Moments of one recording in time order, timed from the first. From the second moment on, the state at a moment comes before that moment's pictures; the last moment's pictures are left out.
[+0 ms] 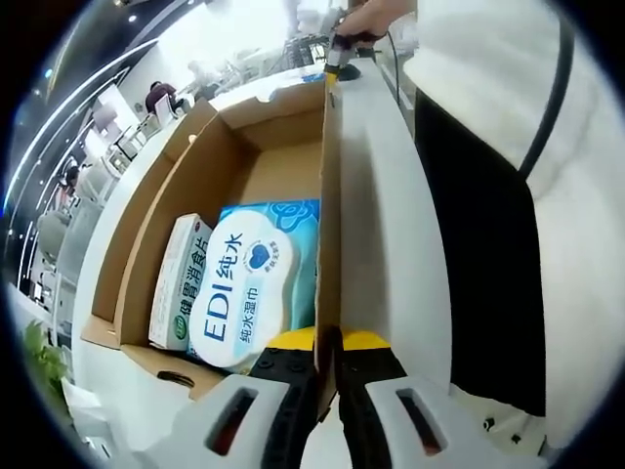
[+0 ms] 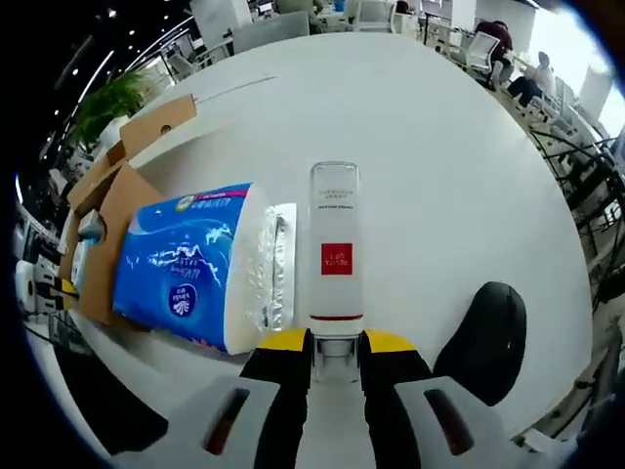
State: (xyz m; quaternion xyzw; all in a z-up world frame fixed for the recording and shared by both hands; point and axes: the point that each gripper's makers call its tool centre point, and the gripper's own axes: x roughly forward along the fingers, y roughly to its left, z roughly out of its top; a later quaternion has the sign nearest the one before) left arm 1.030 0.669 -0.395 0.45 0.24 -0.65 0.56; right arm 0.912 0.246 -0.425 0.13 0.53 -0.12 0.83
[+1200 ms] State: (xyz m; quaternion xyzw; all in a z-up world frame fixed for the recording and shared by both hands) left arm 1.029 0.666 -0.391 0.45 0.24 -0.64 0.57; right arm 0.909 0.246 -0.432 0.08 0.52 -0.10 0.85
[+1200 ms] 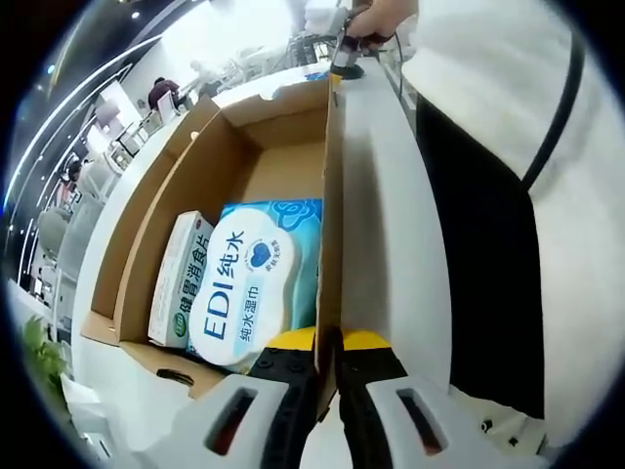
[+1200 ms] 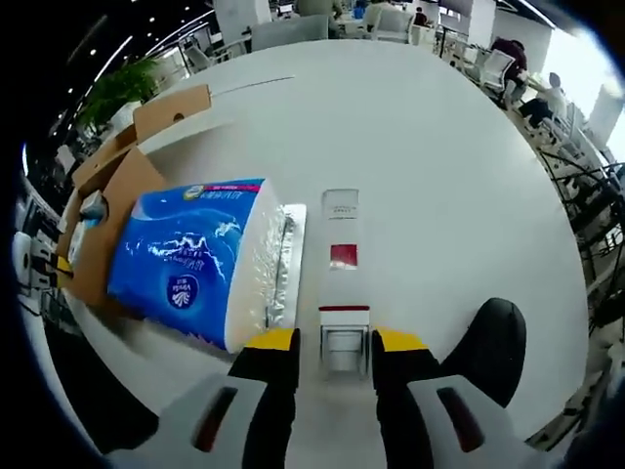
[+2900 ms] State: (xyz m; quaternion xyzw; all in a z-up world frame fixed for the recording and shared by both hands) left arm 1.029 0.667 -0.389 0.43 0.22 -0.66 0.57; right arm 0.990 0.346 -0.313 -0.03 0.33 -0.06 0.94
